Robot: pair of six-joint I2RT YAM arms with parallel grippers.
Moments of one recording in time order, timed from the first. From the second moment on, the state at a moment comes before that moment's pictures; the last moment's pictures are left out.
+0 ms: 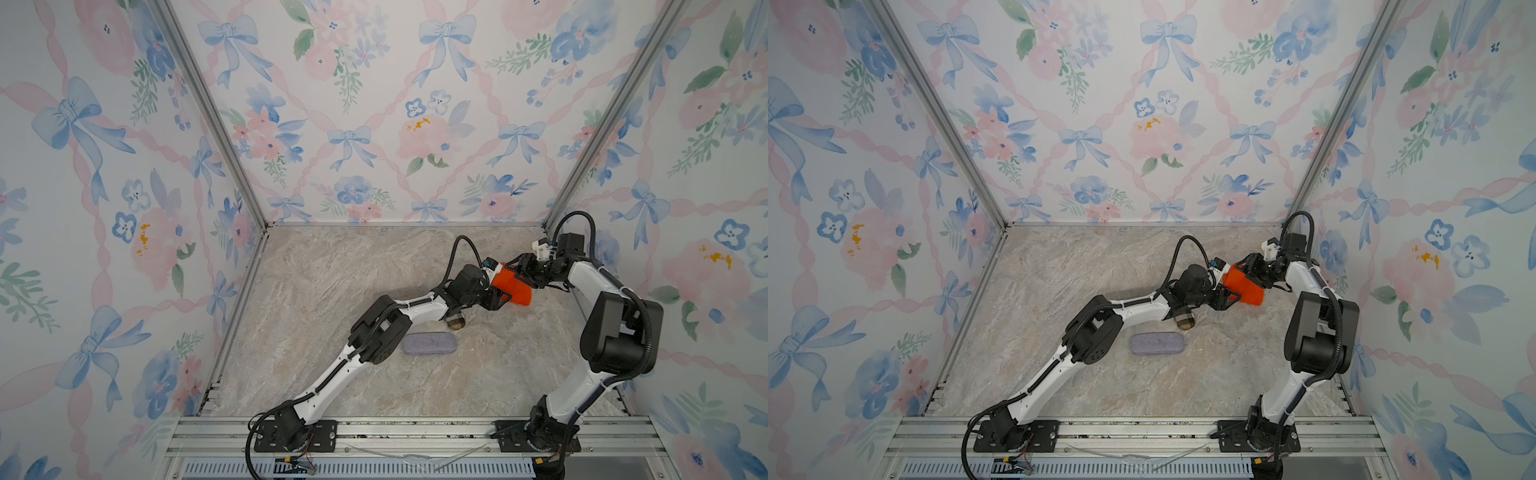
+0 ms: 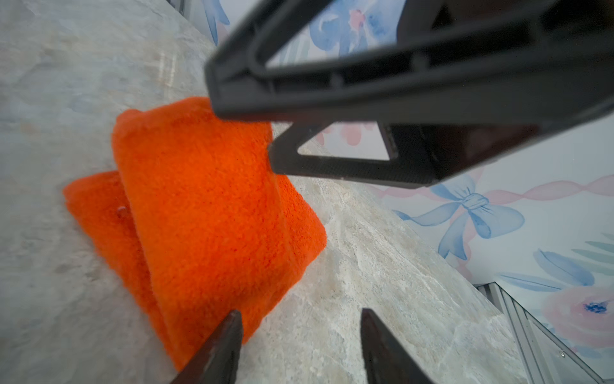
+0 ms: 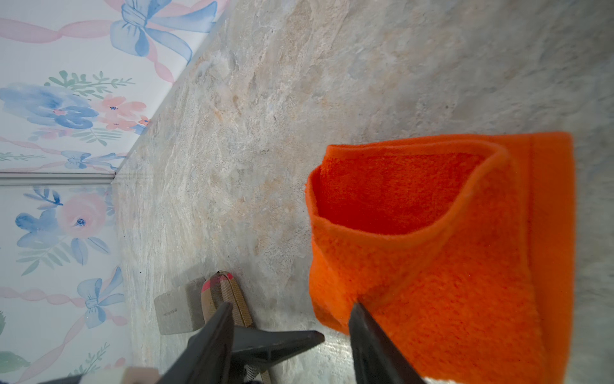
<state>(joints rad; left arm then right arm) -0.91 2.61 2.06 0.24 0.36 -0.44 -0.26 1.80 1.30 -0.53 -0.62 0.32</state>
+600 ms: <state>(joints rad) -0.91 2.86 2.37 0.24 0.46 -0.58 -0.26 1.83 1.31 -0.54 -0.66 0.33</state>
